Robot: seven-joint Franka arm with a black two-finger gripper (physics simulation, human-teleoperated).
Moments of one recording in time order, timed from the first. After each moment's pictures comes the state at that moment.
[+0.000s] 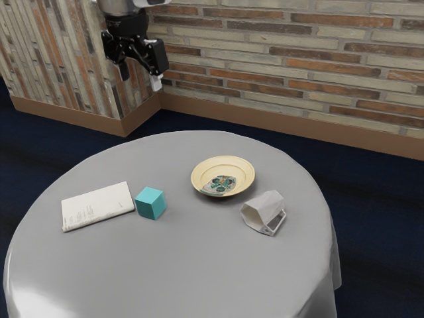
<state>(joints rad) -0.29 0.06 0.10 -1.29 0.06 1.39 -0.03</state>
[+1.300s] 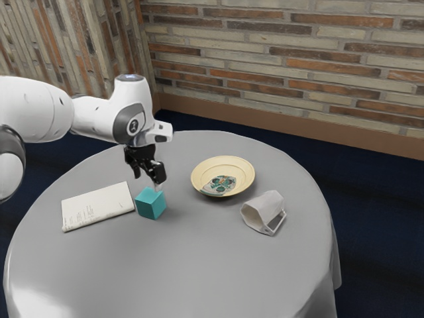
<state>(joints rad) -0.16 0.42 0.26 -1.79 -0.05 2.16 0.35</state>
